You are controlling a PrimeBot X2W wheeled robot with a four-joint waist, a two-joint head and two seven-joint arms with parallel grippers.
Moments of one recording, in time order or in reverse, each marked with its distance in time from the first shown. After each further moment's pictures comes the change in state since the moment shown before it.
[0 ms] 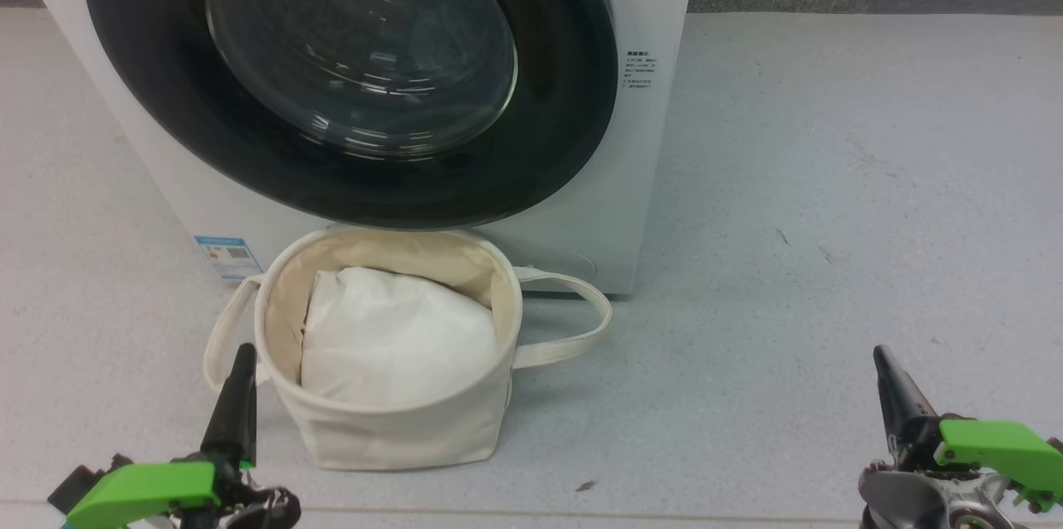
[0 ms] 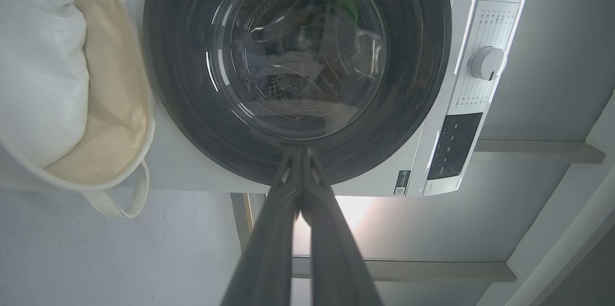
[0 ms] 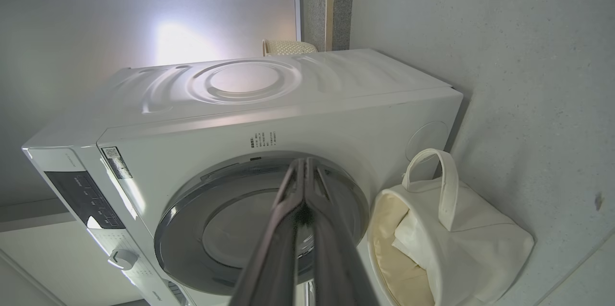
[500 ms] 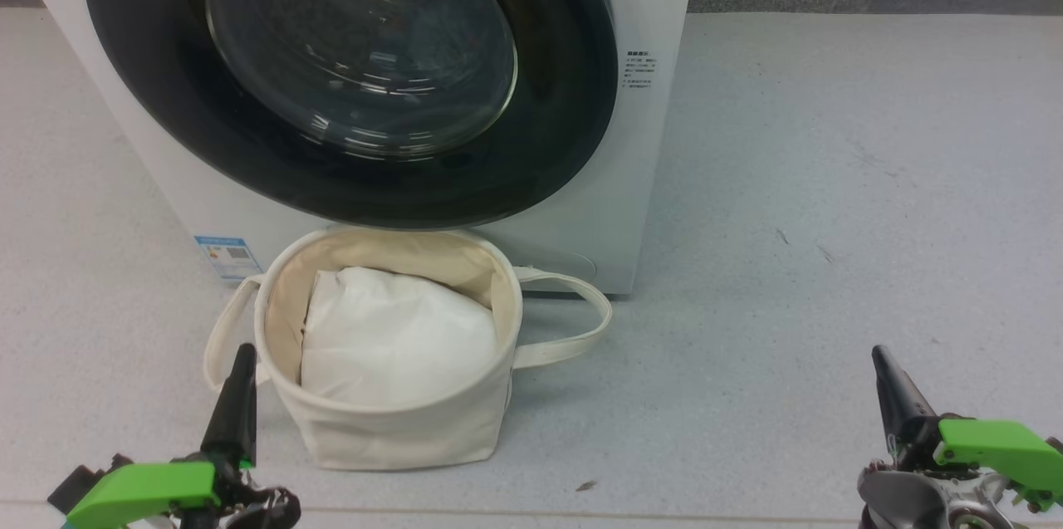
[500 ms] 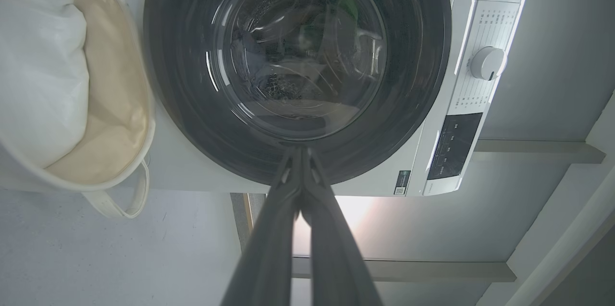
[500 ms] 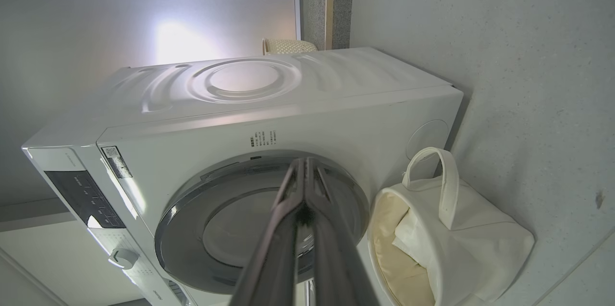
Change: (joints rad) left arm 0.000 0.000 0.000 0.000 0.000 0.000 0.000; right arm 0.000 -0.011 0.017 0.000 0.018 0.000 -0.009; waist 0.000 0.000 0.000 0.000
